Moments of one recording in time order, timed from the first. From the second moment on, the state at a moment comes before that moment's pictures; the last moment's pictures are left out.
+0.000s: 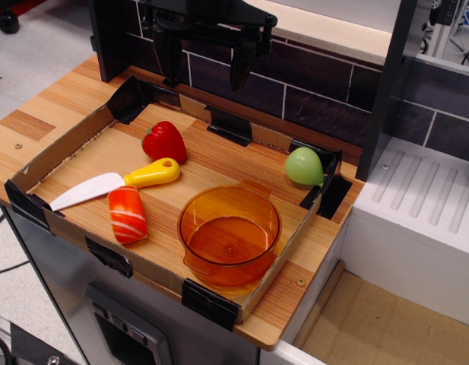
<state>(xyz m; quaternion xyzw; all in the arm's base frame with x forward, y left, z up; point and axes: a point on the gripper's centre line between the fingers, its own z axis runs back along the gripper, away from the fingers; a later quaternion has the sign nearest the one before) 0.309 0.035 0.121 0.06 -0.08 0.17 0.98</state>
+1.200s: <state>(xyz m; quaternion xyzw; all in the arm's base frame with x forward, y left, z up) 0.229 0.096 0.070 0.04 -0.06 0.34 0.94</state>
